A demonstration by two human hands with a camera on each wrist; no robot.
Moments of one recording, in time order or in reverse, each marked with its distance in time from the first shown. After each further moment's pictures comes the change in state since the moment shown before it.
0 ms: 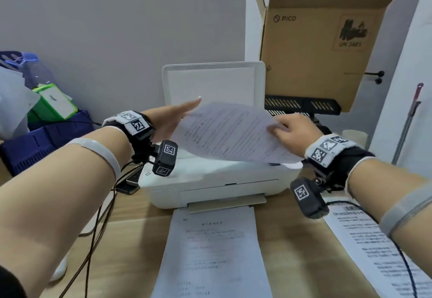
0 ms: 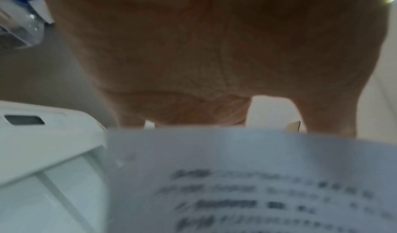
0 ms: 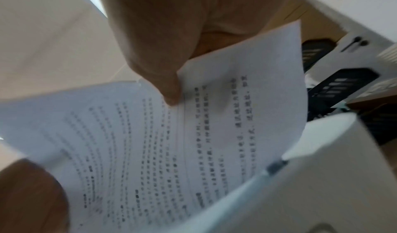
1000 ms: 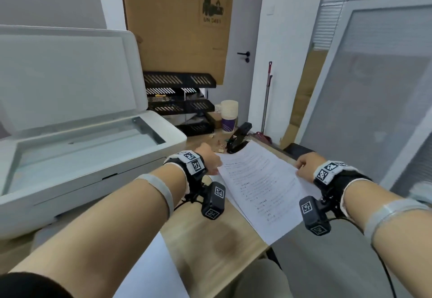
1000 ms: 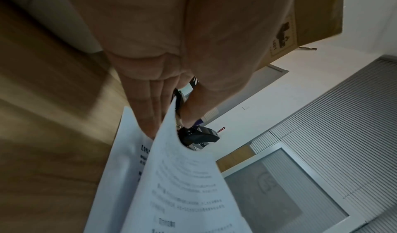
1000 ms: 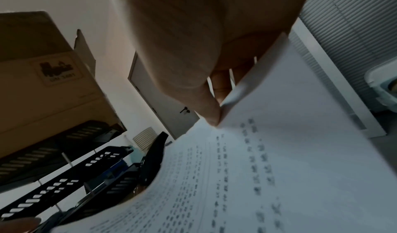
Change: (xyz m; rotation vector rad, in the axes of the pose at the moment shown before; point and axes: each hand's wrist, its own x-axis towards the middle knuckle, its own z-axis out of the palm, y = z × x) left_hand 0.118 -0.027 0.347 0.201 -0.136 -0.046; right_hand -0.238 0.210 -0.090 -0.376 -0.184 1.056
